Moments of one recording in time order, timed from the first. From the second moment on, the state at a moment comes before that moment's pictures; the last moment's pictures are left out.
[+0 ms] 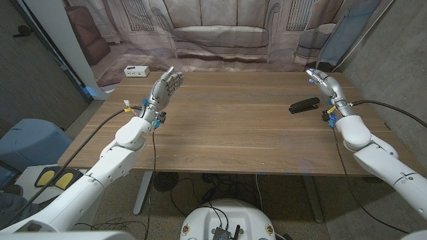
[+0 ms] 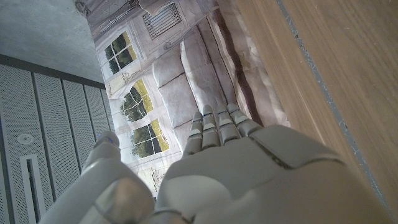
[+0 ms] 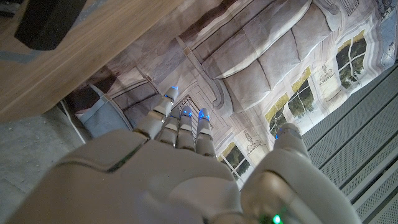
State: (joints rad) left arm 1.02 0.66 0.29 -1.66 -0.57 -0.33 0.03; left_hand 0.08 -0.03 0.38 -0.11 0.19 0.21 0.11 0.20 0.17 0.24 0.08 0.24 0.19 0.17 0.09 0.20 0.17 0.06 0.04 0.25 0.17; right arm -1.06 -0.80 -0.18 -1.56 0.15 0.32 -0.32; right_hand 0.22 0.02 0.23 -0.13 0.19 0.26 0.06 0.20 0.19 0.21 0.12 0.21 0.19 0.10 0.04 0.22 0.21 0.35 -0.02 0.20 0.17
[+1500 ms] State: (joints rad) left arm 1.03 0.66 0.30 -1.69 -0.56 -0.31 0.05; left_hand 0.08 -0.03 0.38 -0.12 0.19 0.22 0.11 0.20 0.17 0.24 0.08 0.24 0.19 0.18 0.08 0.20 0.17 0.07 0.05 0.24 0.17; right arm -1.08 -0.94 -0.22 -1.67 -0.14 -0.02 -0.47; right_hand 0.22 0.01 0.22 -0.13 0.19 0.25 0.02 0.20 0.19 0.20 0.09 0.21 0.19 0.10 0.02 0.21 0.21 0.33 -0.03 0.19 0.17
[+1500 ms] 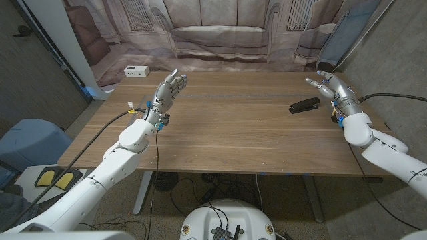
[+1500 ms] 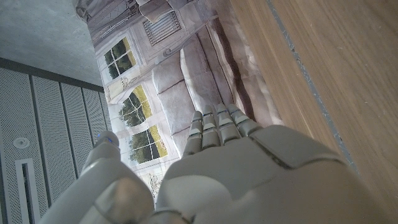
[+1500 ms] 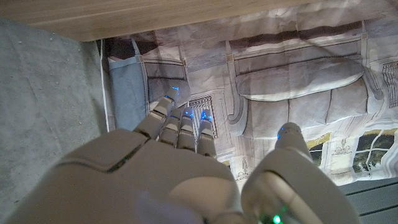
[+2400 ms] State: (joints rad) left arm 1.06 0.67 0.29 -1.71 -0.56 -0.31 0.05; left_hand 0.09 -0.02 0.38 -0.12 0.19 0.23 0.11 0.20 0.17 0.25 0.08 0.24 0.19 0.18 0.08 0.20 0.17 0.07 0.05 0.23 0.17; right arm -1.04 -1.04 -0.31 -1.74 -0.23 -0.18 -0.37; right_hand 0.20 0.01 0.20 -0.12 0.20 0.29 -0.02 0.21 0.19 0.22 0.04 0.20 0.19 0.07 0.00 0.21 0.21 0.27 -0.04 0.19 0.17
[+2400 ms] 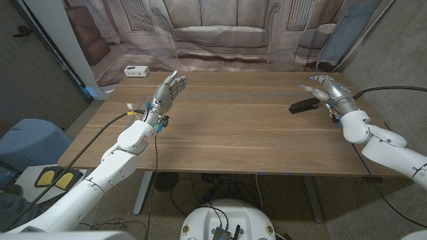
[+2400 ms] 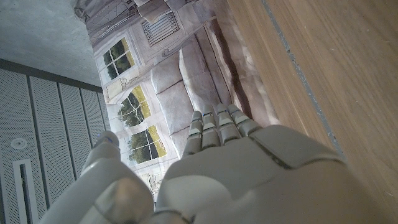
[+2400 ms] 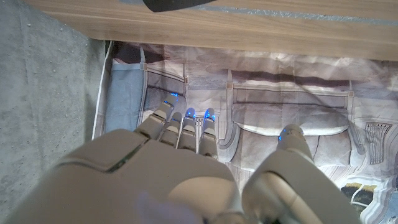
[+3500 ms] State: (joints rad) left arm 1.08 0.67 0.28 -1.72 -0.57 -0.32 0.06; left_hand 0.10 -0.01 0.38 -0.12 0.19 0.24 0.10 0.20 0.17 0.25 0.08 0.23 0.19 0.18 0.08 0.19 0.17 0.07 0.05 0.22 0.17; right arm -0.95 -1.10 -0.39 -1.74 -0.25 -0.25 -0.21; right_hand 0.19 0.01 0.21 -0.12 0.20 0.31 -0.02 0.22 0.19 0.33 0.06 0.22 0.19 0.21 0.00 0.23 0.20 0.38 -0.02 0.20 0.17
